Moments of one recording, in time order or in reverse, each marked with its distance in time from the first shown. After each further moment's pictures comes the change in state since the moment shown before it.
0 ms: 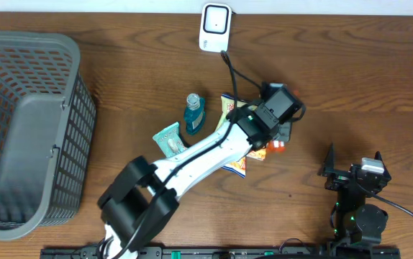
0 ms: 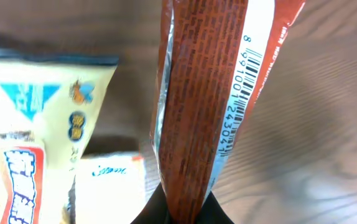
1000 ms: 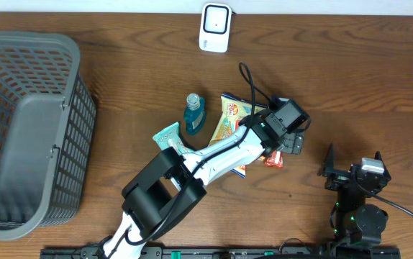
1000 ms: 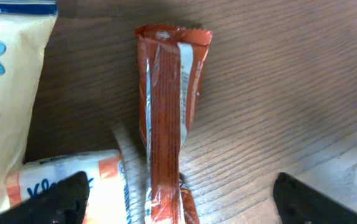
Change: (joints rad) left arm -0.037 0.144 0.006 0.048 0.034 0.052; right arm 0.000 0.000 0.000 0.000 0.000 0.000
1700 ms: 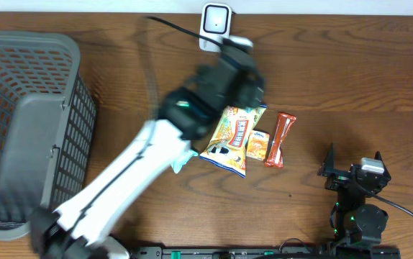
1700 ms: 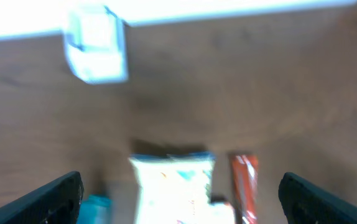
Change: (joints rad) left arm 0.246 -0.512 -0.003 -0.151 -0.169 0.287; right arm 0.000 0.000 0.000 0.000 0.000 0.000
